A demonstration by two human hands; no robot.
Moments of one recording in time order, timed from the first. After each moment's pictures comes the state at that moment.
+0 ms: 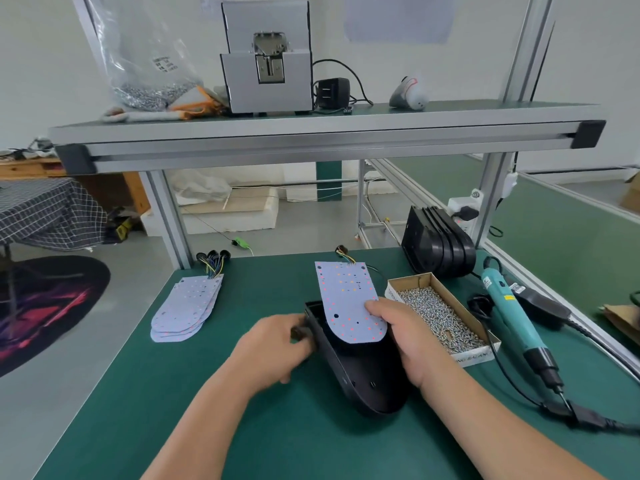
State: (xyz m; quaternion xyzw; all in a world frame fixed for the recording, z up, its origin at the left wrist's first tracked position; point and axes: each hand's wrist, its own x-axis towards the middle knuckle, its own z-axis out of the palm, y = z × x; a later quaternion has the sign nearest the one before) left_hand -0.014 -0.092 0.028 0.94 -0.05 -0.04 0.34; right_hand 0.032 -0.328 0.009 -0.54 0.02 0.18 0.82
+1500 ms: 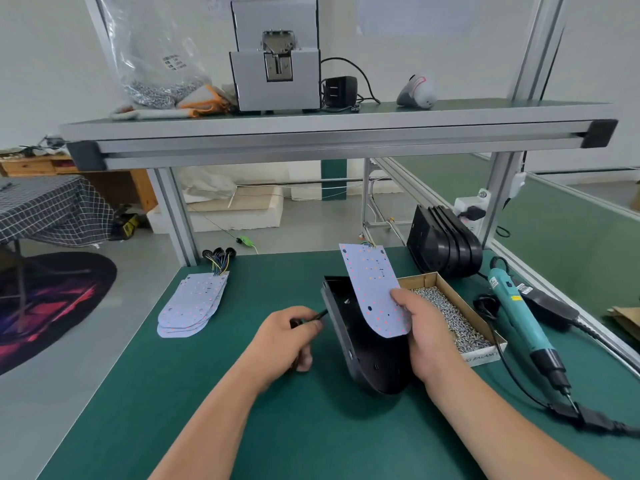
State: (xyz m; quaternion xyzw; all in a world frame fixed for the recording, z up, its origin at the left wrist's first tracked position) left_hand -0.006 -0.098 0.010 0.78 0.02 -0.06 0.63; right_hand 0.038 -0.335 0.009 -0.48 0.08 0.09 0.87
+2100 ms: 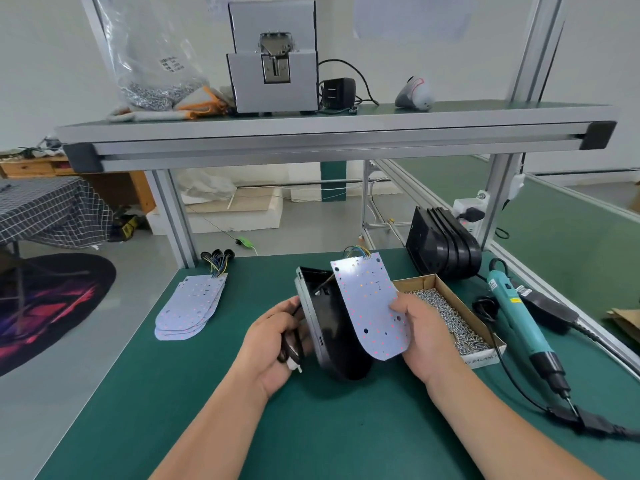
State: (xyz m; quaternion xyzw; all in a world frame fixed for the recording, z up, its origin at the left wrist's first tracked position) left_hand 0.006 -0.105 0.003 0.42 0.07 -0.08 0.90; right_hand 0.038 -0.340 0.005 -0.53 0.04 0.09 0.84
